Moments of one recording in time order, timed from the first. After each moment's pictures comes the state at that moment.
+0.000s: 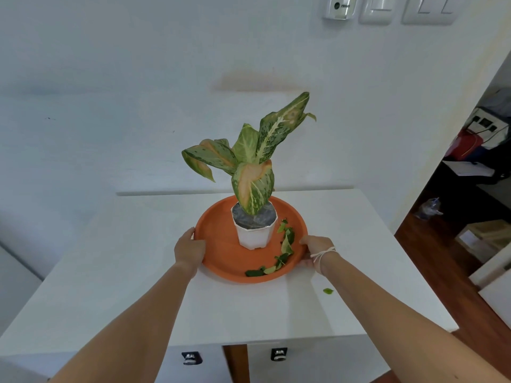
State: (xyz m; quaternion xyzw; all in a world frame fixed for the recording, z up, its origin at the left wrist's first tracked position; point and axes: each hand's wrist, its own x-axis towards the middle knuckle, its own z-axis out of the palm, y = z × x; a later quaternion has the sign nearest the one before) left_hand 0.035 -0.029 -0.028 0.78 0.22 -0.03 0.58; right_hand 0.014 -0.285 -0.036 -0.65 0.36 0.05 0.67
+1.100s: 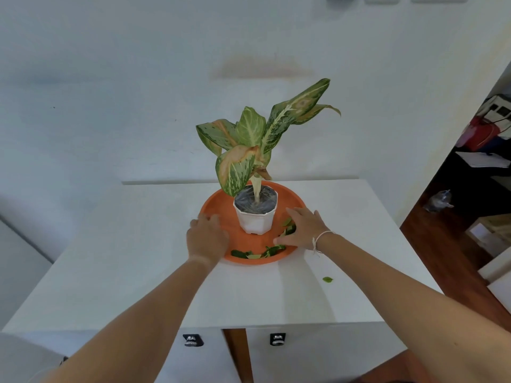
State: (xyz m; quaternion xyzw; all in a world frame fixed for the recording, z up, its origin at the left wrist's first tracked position) left_hand 0.018 -0.062 -0.018 0.99 0.05 0.04 0.09; right_hand 0.019 -0.279 -0.008 -0.98 -0.01 0.14 0.16
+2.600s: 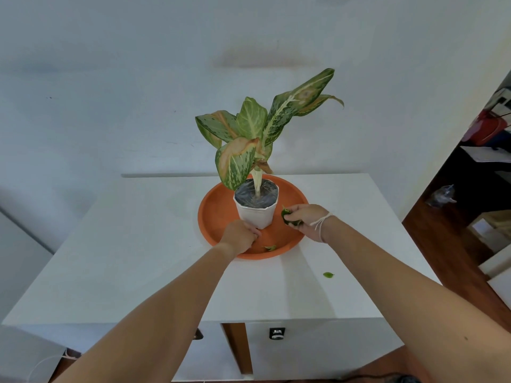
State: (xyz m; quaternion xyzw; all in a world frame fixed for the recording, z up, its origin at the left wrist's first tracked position) left_hand 0.023 -0.106 -0.021 0.89 0.03 -0.17 0.43; right_hand 0.032 -0.277 -0.003 -0.64 0.18 0.16 0.73
